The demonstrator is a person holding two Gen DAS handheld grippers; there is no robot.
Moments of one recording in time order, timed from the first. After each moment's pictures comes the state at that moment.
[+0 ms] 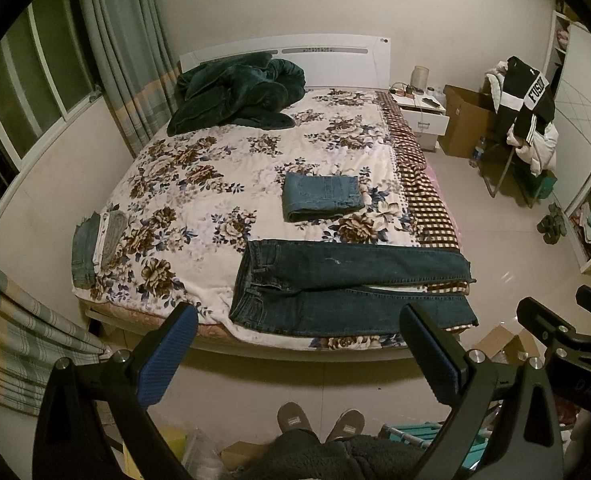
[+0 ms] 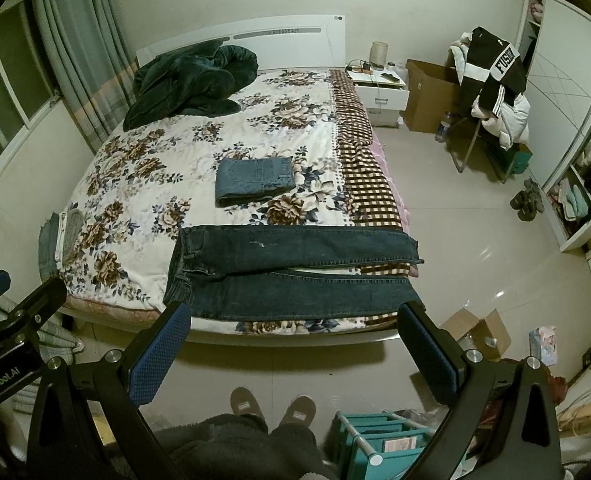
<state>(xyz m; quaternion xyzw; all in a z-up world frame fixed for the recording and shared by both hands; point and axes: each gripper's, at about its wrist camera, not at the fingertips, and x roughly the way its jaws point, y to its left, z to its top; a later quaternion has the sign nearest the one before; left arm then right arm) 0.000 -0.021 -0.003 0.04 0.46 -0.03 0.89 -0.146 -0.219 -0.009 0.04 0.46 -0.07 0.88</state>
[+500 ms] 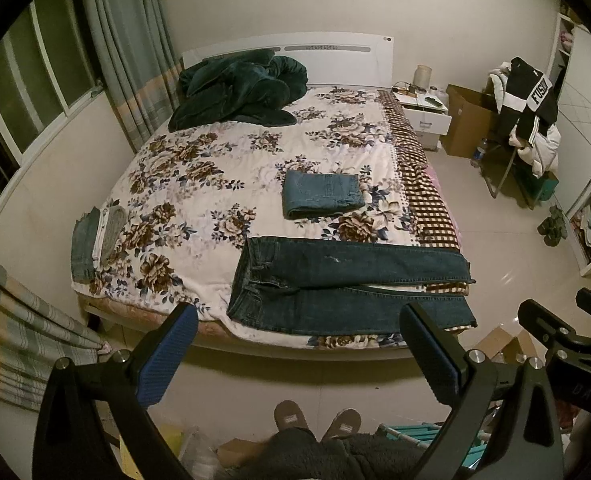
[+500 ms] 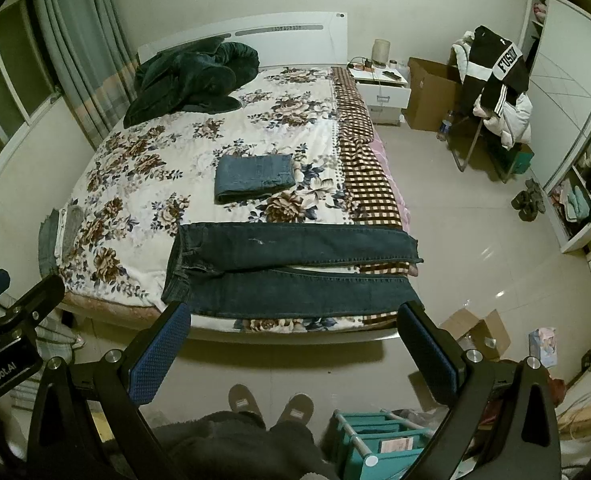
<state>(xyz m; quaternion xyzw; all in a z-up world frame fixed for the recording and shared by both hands) -0.013 -0.031 -0.007 0.04 0.46 -0.02 0.89 -0.144 -0.228 -0.010 0.04 0.47 -0.06 0.88</state>
